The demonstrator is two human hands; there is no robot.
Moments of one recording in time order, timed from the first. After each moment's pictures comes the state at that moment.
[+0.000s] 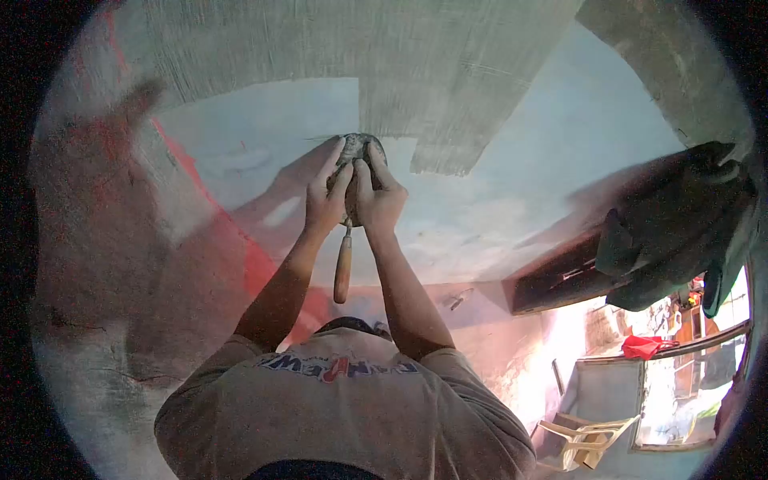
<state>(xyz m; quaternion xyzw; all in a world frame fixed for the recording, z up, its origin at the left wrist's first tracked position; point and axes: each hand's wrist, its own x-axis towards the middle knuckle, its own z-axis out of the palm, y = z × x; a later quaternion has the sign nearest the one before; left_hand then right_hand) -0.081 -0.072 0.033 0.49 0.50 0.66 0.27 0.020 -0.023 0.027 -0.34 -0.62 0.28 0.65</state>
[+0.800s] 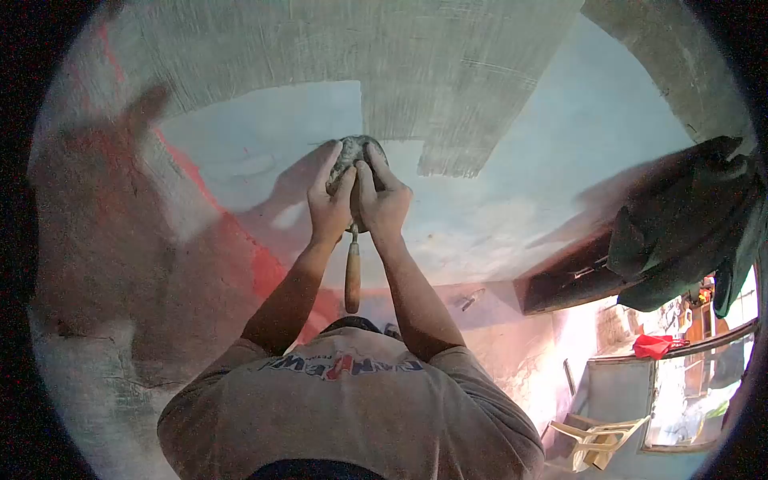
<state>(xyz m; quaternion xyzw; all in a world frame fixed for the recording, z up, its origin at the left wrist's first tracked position) -0.073 -0.057 0.021 0.45 0.45 0.75 0.19 0.019 -0.021 0.032 -0.33 -0.63 0.29 0.64</state>
